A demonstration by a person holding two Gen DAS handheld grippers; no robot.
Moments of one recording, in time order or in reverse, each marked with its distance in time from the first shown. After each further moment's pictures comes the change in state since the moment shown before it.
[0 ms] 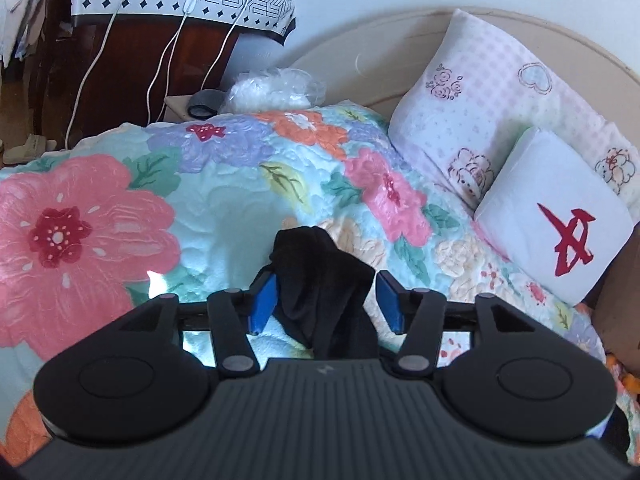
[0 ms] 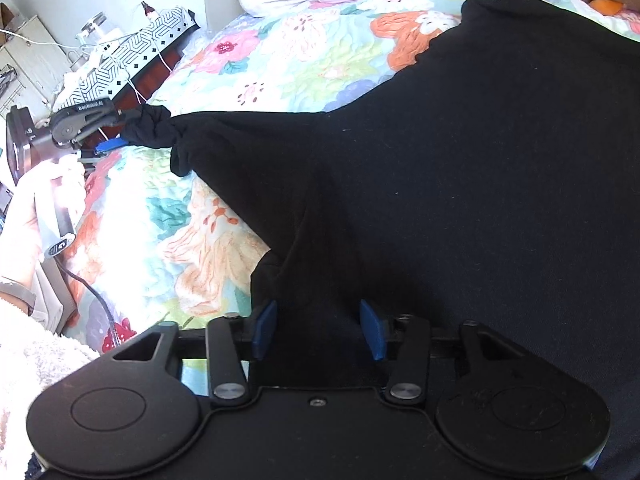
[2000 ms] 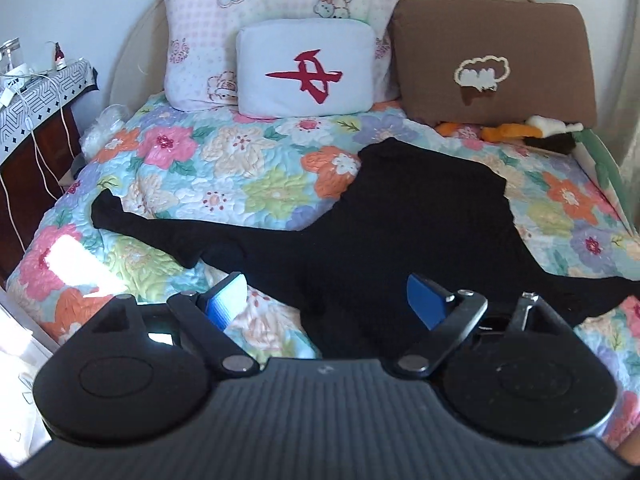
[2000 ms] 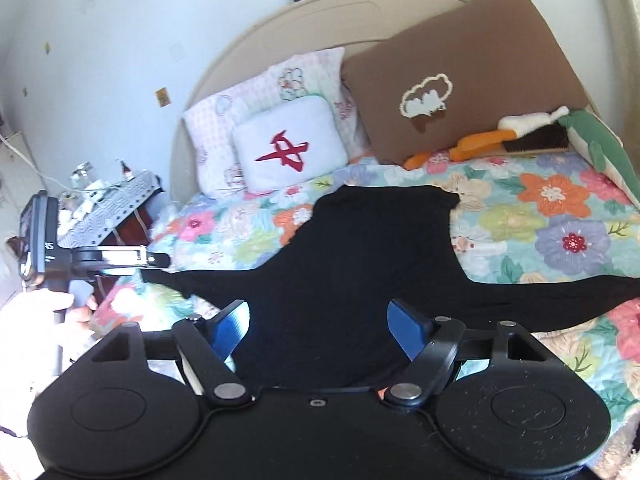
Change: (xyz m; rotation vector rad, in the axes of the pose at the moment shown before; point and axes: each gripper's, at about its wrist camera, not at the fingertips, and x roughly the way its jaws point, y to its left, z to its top) left arm -0.303 -0.253 -0.134 0.667 0.276 -0.142; right arm -0.344 -0.018 -0.151 0.087 -0.463 -0.159
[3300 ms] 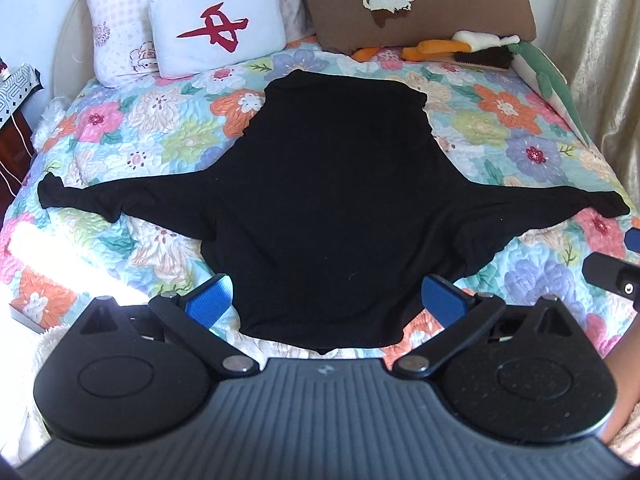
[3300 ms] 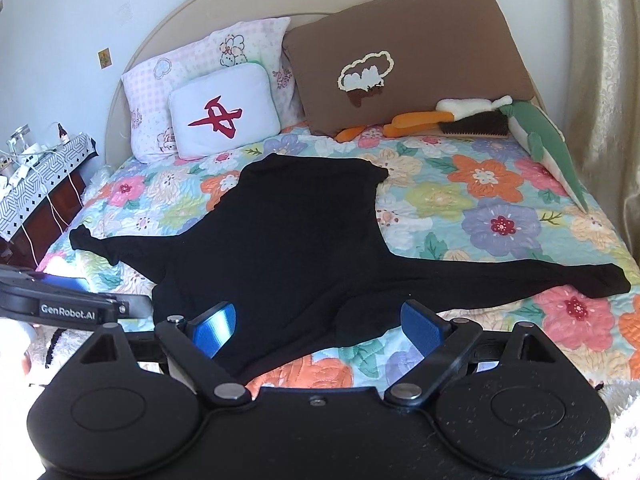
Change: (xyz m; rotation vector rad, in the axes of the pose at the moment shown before) left arm -0.006 -0.104 -0.041 0.134 0.158 -0.050; right arm 0.021 -0.012 -0.009 -0.030 0.072 -0.261
